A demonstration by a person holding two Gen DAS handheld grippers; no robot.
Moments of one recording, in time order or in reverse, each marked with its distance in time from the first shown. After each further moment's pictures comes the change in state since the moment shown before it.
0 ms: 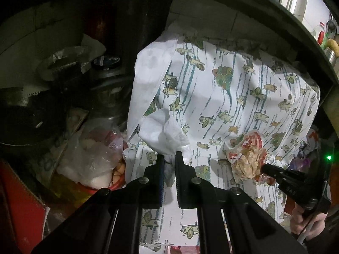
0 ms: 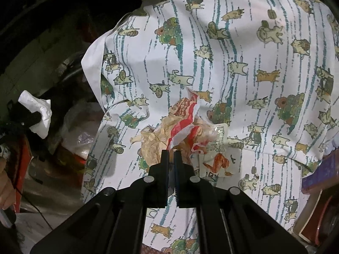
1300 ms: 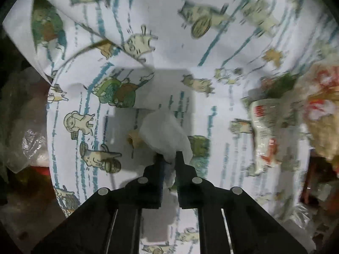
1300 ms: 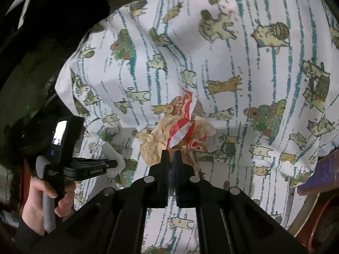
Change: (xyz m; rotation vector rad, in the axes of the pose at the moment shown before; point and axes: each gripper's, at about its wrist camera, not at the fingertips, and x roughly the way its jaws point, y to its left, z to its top) left arm 0.236 -0.077 -0.013 0.027 0.580 0.041; right arm 0.010 -0.084 0.037 0.105 0.049 0.027
